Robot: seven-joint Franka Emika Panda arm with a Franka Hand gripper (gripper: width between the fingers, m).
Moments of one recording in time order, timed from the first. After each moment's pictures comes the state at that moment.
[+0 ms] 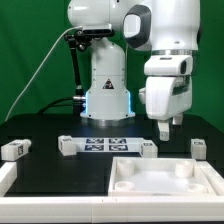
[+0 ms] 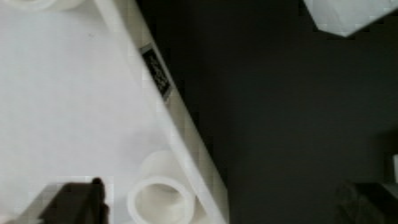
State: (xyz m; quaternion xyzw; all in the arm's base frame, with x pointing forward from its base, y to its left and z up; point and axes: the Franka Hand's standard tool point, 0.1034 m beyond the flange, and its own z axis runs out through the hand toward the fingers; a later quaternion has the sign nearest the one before) arm 0.456 0.106 0.063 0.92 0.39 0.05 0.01
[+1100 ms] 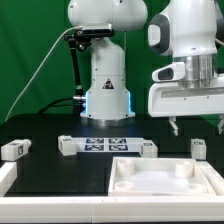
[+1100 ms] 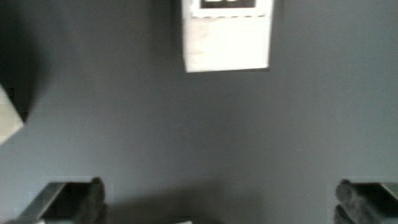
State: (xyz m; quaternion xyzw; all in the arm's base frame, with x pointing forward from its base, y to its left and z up) arm 0.428 0.173 0.058 0.98 -0.17 0.02 -0.06
